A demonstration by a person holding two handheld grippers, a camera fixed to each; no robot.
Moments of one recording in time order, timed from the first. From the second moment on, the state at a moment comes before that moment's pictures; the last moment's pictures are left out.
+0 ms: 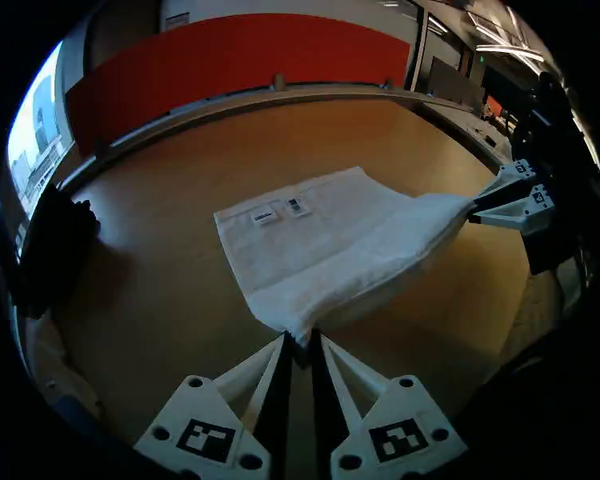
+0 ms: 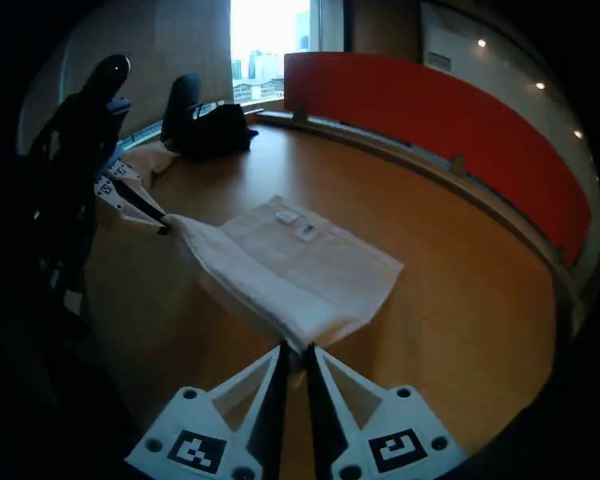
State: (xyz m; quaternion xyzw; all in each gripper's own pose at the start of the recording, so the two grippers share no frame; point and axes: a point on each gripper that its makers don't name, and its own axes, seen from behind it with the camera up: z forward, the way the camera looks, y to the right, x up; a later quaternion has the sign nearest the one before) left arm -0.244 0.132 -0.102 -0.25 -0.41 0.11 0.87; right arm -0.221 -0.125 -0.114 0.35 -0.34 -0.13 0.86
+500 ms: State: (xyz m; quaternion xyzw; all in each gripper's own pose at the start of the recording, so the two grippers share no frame) left arm -0.204 0.135 -0.124 -0.25 -0.42 0.10 0.87; right arm -0.184 -0.120 -0.137 0.36 -0.34 -0.13 0.86
